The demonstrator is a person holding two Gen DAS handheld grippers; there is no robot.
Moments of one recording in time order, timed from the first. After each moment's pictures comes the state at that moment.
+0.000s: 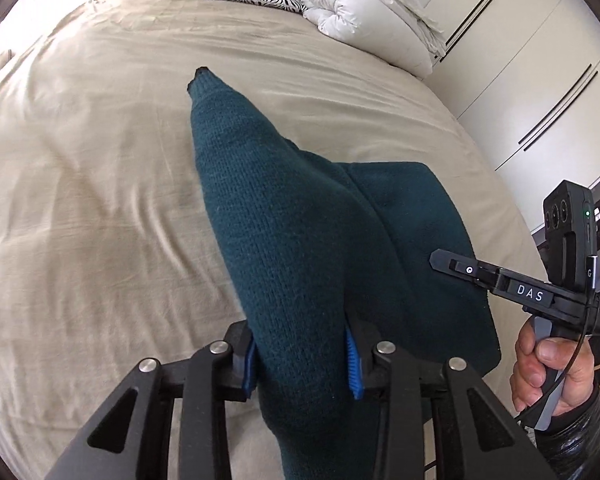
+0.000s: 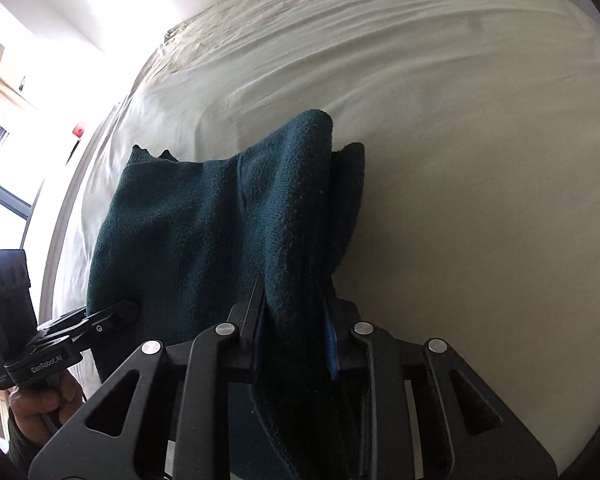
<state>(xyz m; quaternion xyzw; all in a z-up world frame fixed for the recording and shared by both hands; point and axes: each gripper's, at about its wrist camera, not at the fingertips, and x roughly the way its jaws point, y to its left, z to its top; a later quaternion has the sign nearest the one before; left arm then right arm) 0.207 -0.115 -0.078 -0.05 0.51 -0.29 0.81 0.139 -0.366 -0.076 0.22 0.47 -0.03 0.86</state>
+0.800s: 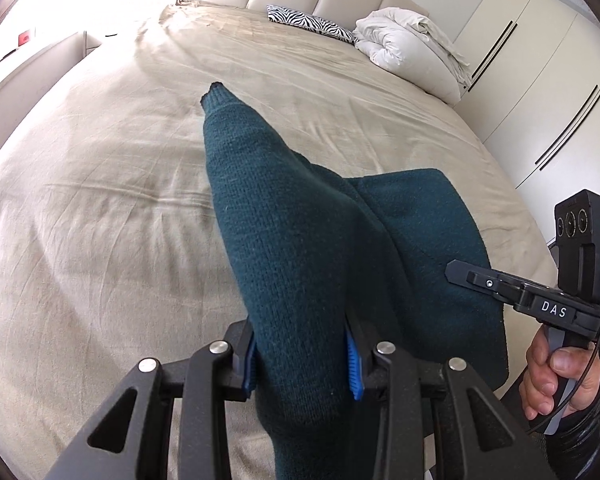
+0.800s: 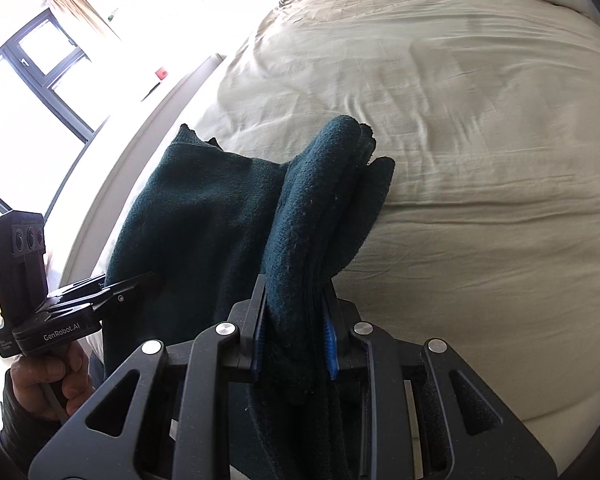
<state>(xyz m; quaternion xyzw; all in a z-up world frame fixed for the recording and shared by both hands) 0.058 0.075 -0.079 -0.08 0.49 -0.22 0.84 0.035 -0.091 -0.081 0.18 0.45 0.08 0.87</state>
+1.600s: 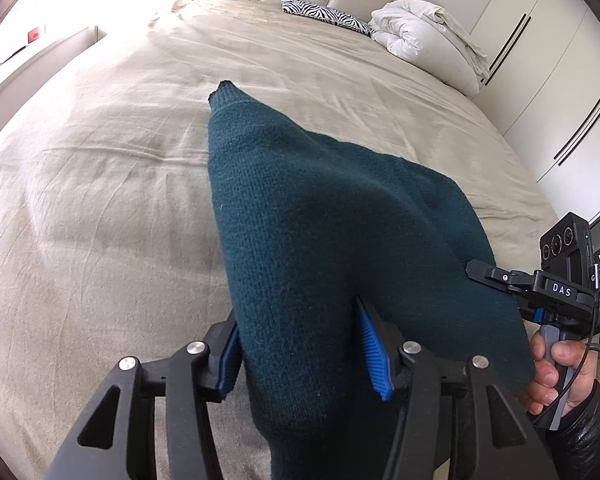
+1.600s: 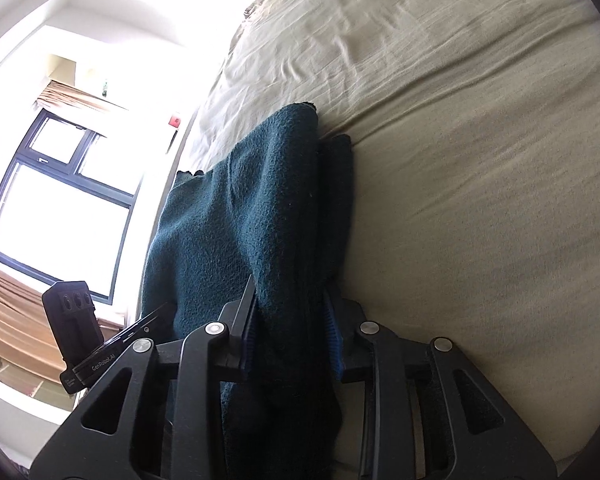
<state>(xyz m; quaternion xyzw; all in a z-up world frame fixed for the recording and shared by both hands) 0.051 0.073 -0.120 -0.07 0.49 -0.19 0.85 0.024 -0.179 -0.185 0.37 0.43 0.13 0.81</state>
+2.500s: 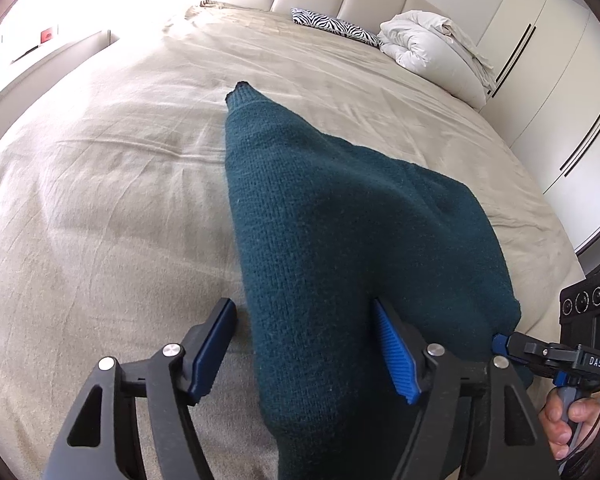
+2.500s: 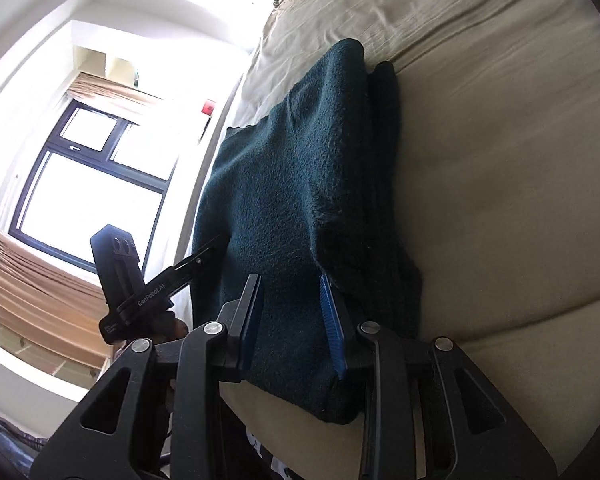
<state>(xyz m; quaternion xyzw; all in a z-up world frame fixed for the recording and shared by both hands) 0.035 0.085 -0.126 -0.08 0.47 -0.17 0.86 -0.033 -0.153 -0.188 0.41 0.40 0.20 0.79</state>
